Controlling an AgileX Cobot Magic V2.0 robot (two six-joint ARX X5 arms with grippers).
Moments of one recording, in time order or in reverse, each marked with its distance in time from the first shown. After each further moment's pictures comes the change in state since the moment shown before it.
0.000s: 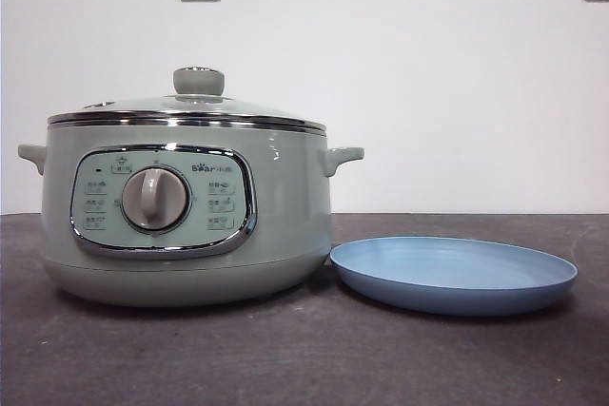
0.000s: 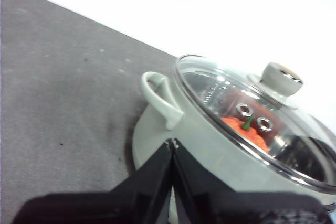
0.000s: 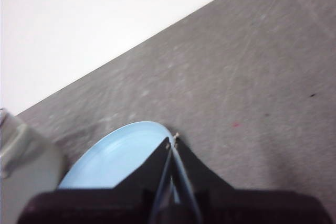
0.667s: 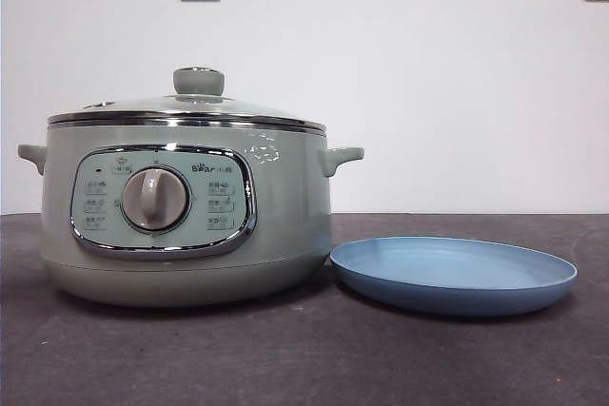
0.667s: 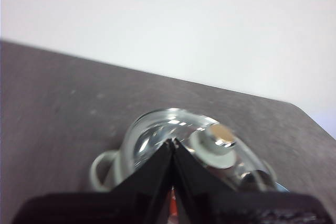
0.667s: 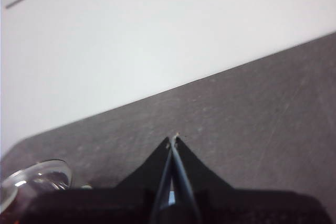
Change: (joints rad) left arm 0.000 0.445 0.579 -0.183 0.099 0.159; right arm 0.000 0.383 0.641 -0.211 -0.005 -0.166
